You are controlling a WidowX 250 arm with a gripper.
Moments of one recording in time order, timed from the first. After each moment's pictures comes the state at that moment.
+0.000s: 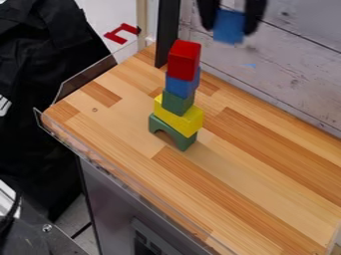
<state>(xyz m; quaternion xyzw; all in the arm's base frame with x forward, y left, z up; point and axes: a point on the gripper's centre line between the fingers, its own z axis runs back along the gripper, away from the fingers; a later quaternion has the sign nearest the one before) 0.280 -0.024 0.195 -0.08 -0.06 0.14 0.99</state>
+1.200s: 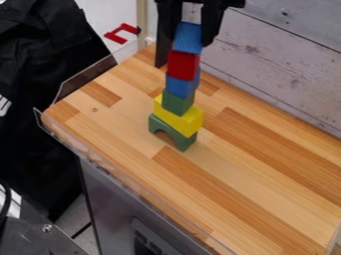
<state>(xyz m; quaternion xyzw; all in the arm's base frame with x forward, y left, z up) 0.274 0.005 0.168 -0.06 0.00 0.15 0.99</state>
